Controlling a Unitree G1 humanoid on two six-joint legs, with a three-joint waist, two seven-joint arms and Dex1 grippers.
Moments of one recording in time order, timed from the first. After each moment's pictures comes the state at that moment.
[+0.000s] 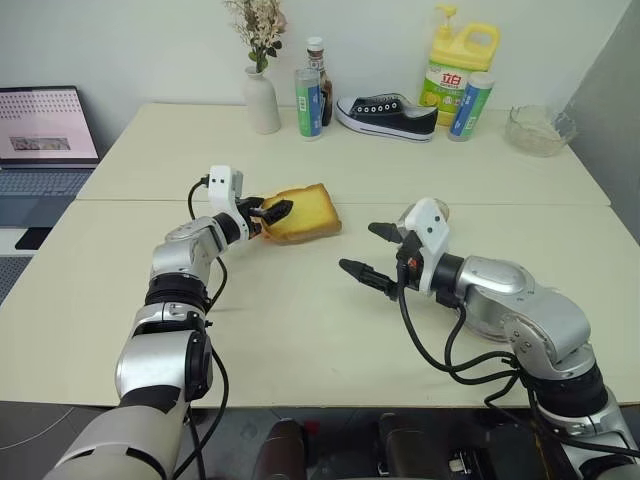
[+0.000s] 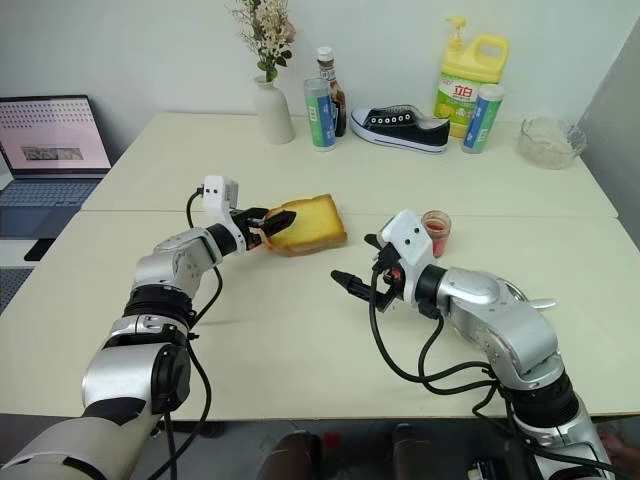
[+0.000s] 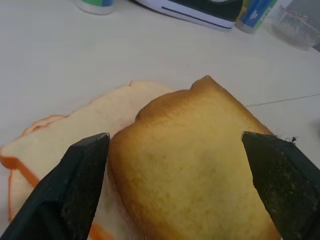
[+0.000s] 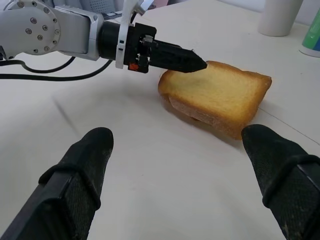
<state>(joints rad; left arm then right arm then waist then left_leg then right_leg) -0.93 0.40 0.19 0.90 -0.26 0.34 -0.72 -0.47 -0.46 0.18 -0.50 0.49 0.84 0.47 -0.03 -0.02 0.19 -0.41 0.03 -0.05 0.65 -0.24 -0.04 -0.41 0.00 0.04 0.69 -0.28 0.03</state>
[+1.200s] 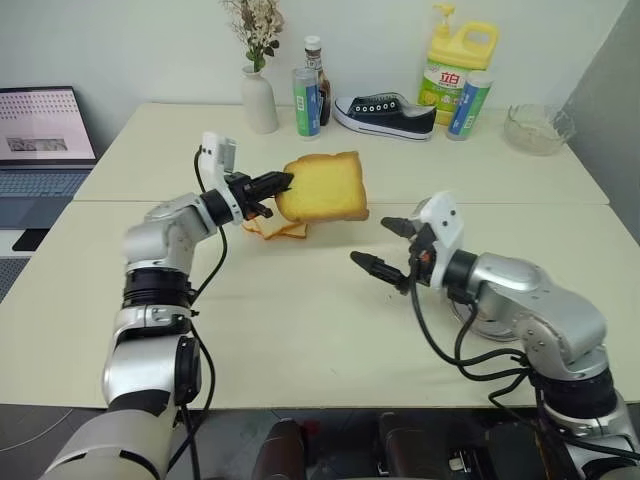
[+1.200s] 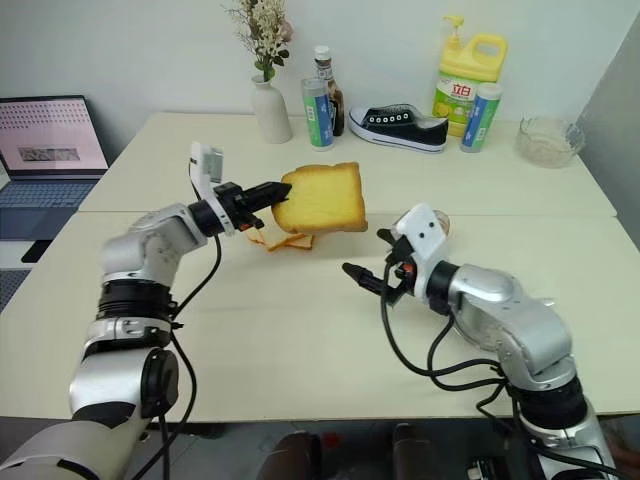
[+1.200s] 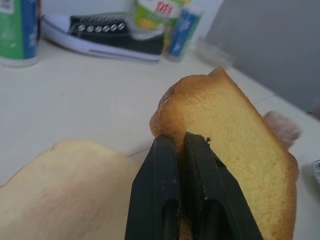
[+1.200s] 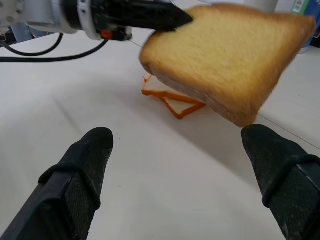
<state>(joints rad) -0.87 0.50 0.18 0.46 -0.46 0.62 -0.99 -0.46 -0.51 0.06 -0.53 0.54 0.91 0.49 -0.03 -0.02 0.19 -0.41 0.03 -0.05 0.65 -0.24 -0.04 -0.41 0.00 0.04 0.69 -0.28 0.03</state>
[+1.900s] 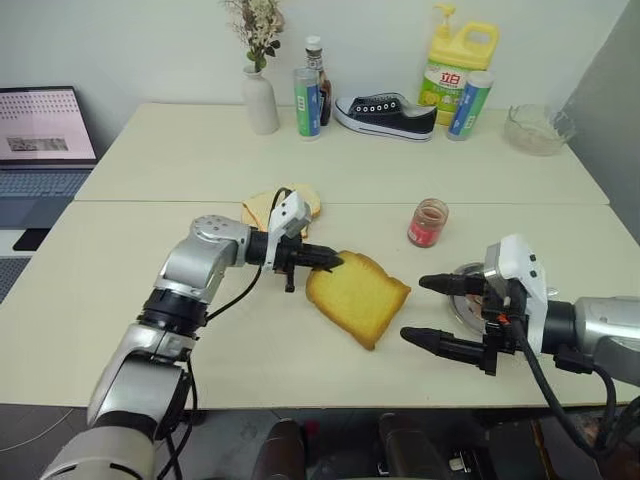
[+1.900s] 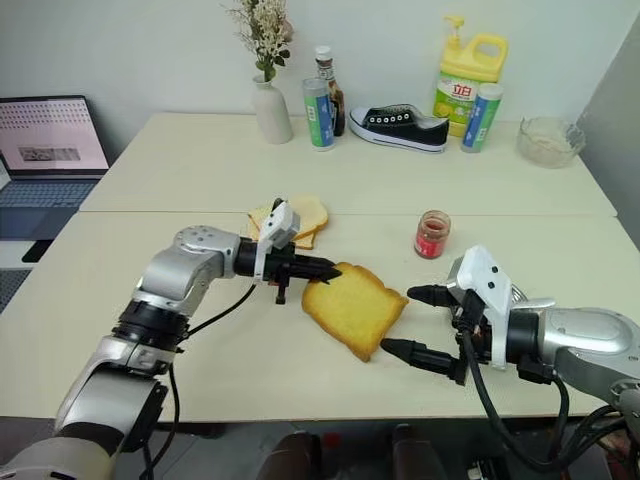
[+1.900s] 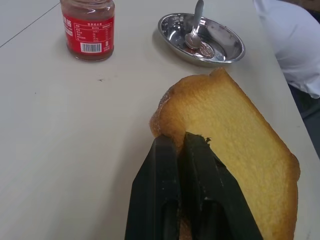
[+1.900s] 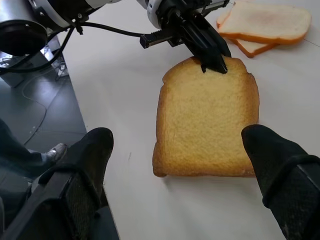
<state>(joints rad) -0.81 0.49 -0.23 0.38 -0.29 0.43 -1.27 -0.18 -0.87 -0.30 -0.85 1.14 1.14 0.51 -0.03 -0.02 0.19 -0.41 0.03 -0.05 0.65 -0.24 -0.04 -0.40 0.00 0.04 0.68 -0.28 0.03</state>
